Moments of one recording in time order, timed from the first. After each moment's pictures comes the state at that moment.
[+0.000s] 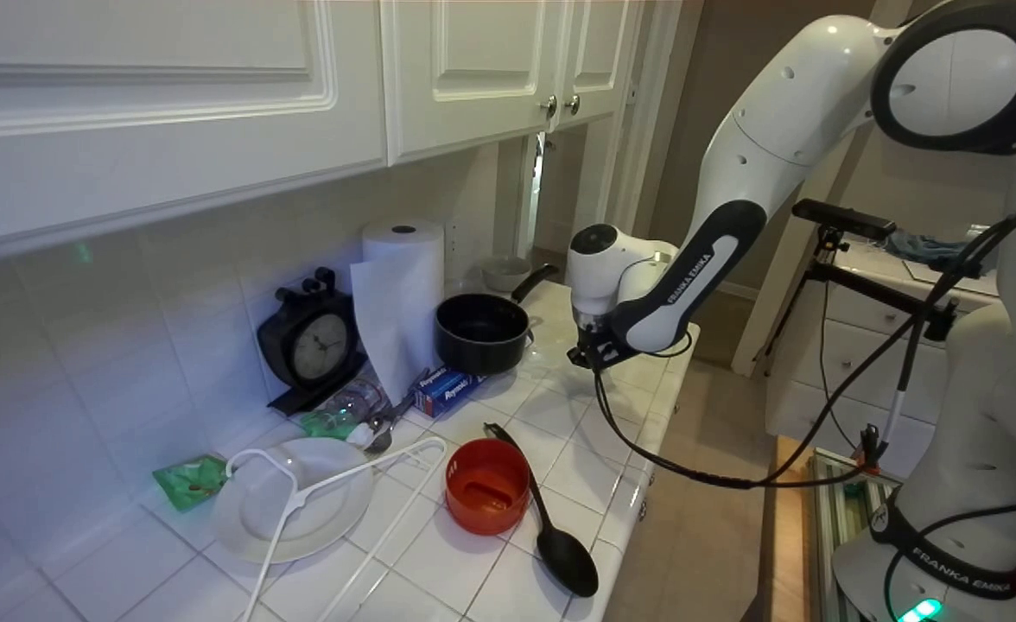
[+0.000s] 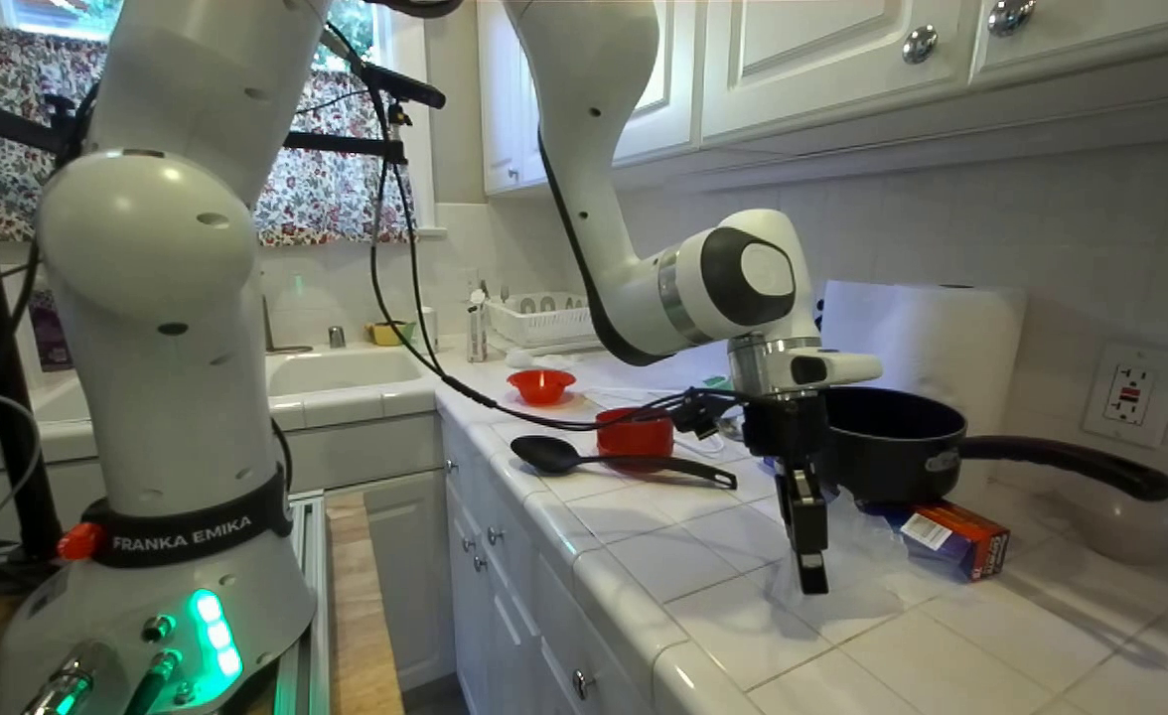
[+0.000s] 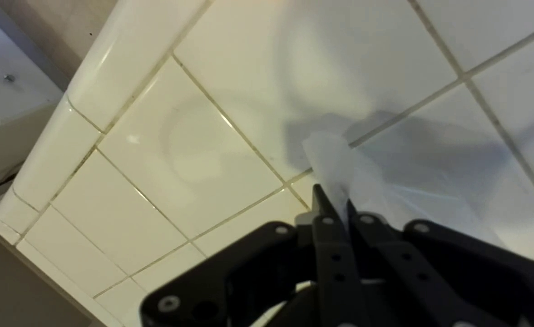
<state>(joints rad) 0.21 0.39 -0.51 -2.33 -0.55 2.68 0.95</state>
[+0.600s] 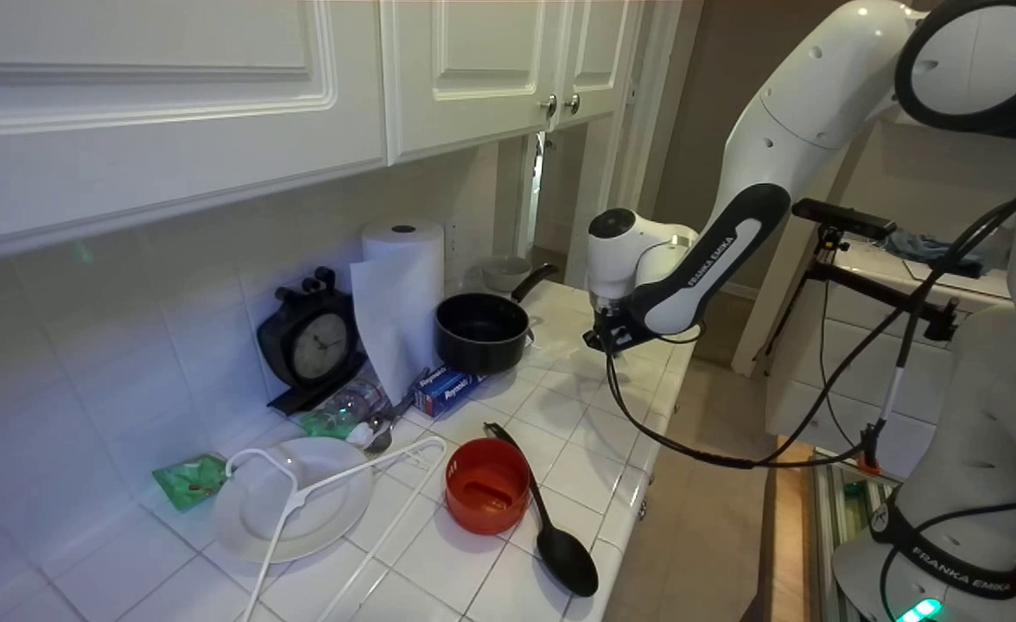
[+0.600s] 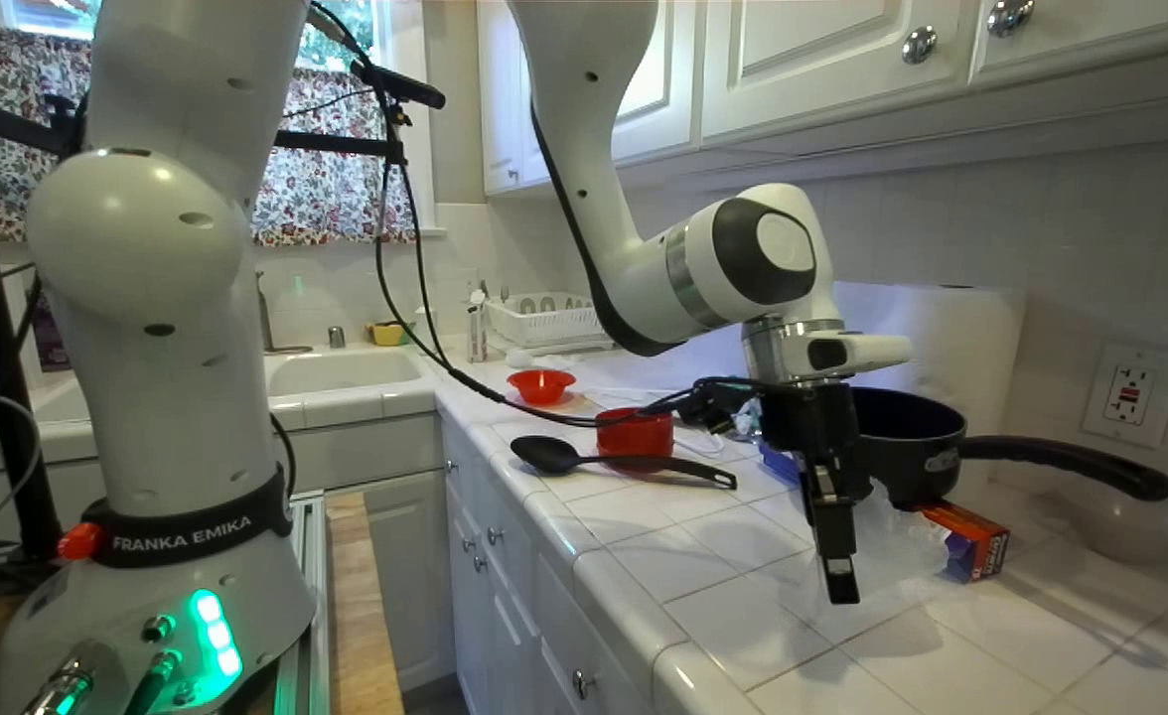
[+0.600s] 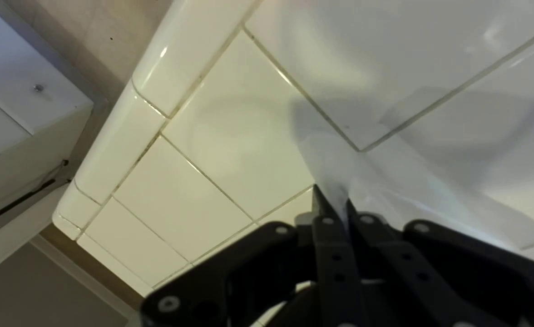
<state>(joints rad) 0.14 0.32 -0.52 -2.35 -0.65 2.65 1.02</state>
